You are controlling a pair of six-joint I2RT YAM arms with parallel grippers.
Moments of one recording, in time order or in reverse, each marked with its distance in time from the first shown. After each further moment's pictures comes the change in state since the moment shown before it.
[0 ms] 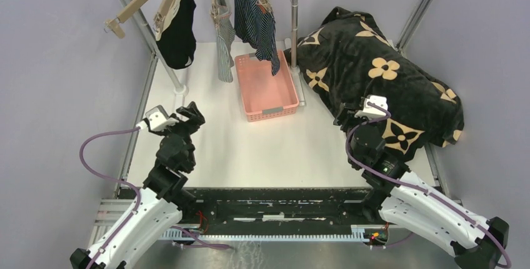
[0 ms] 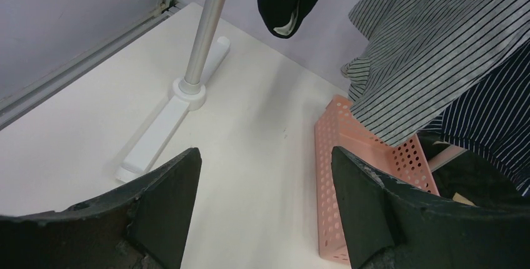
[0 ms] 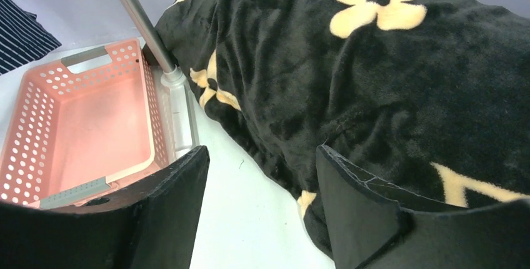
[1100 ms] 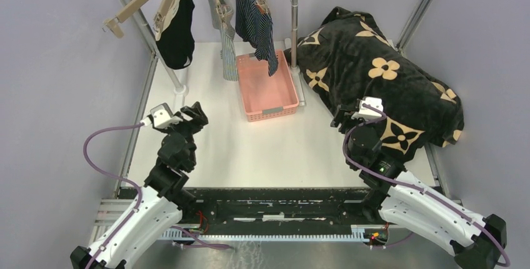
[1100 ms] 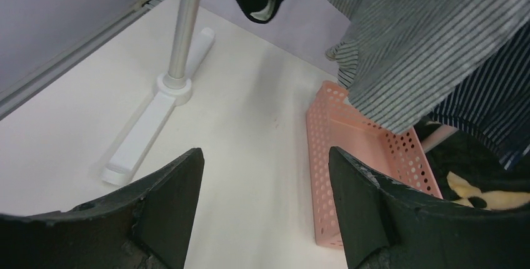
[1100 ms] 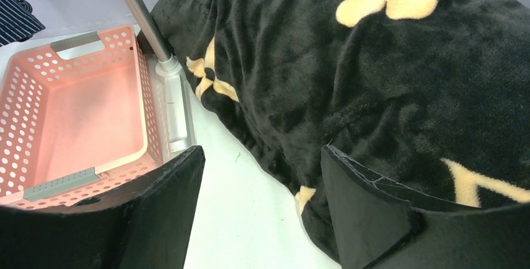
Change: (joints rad) left arm 0.000 0.012 -0.001 0.003 0.044 0.012; right arm -0.001 0.001 -0.047 0.042 -0.008 -0.018
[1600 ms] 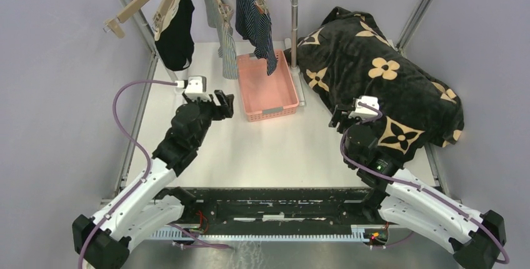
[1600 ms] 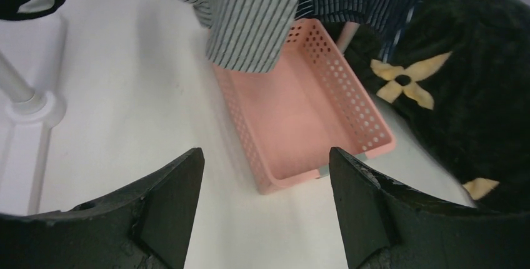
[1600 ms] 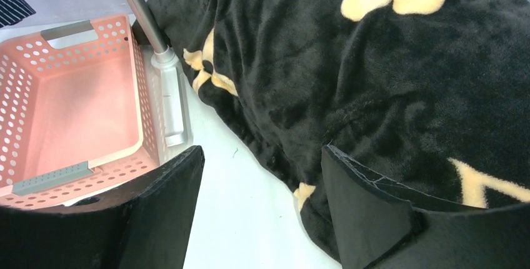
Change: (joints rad) left arm 0.000 0.315 0.219 -0.052 0.444 0.116; right arm 0.000 0.033 0.003 -0.003 -0.001 0.000
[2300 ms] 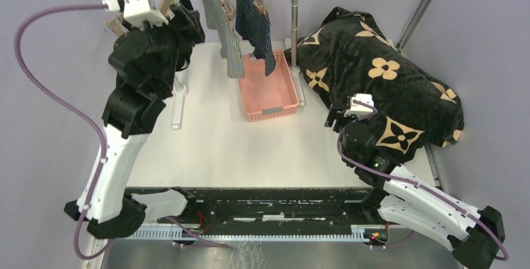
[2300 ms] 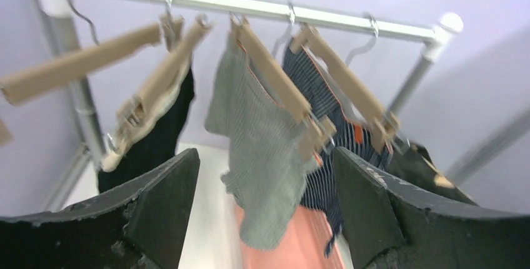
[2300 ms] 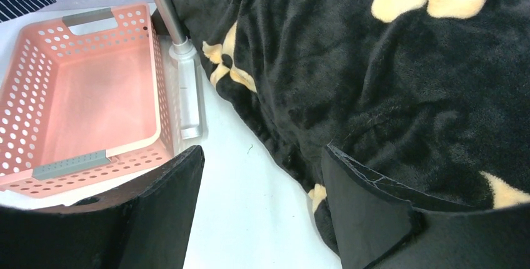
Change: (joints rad) left arm 0.000 0.335 1.081 -0.463 -0.143 0.099; right arm 0.000 0.055 0.021 0.007 -0.059 0.001
